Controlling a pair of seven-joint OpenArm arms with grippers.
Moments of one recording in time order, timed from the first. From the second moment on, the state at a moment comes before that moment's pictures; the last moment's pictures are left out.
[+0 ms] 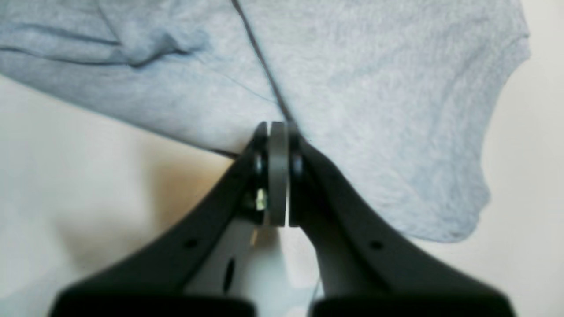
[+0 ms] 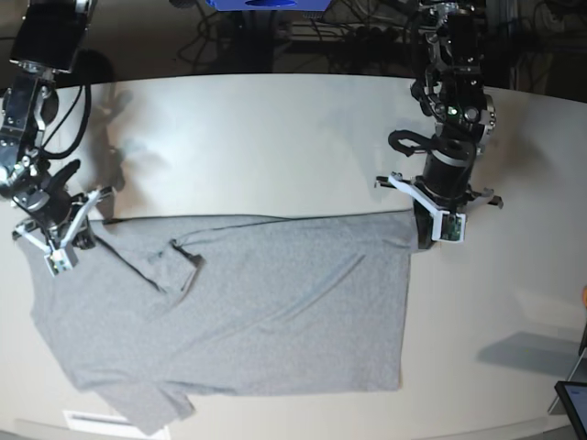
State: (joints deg) left arm 14.0 -10.3 -7.9 111.8 -1.5 -9.4 30.9; right arm -0.3 16.1 18.9 93.0 12.0 36.4 -47.0
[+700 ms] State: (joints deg) left arm 2.5 -10.2 -4.4 88.8 -1.0 -9.3 30.5; right arm 8.7 19.8 18.7 64.9 12.6 36.2 -34.7
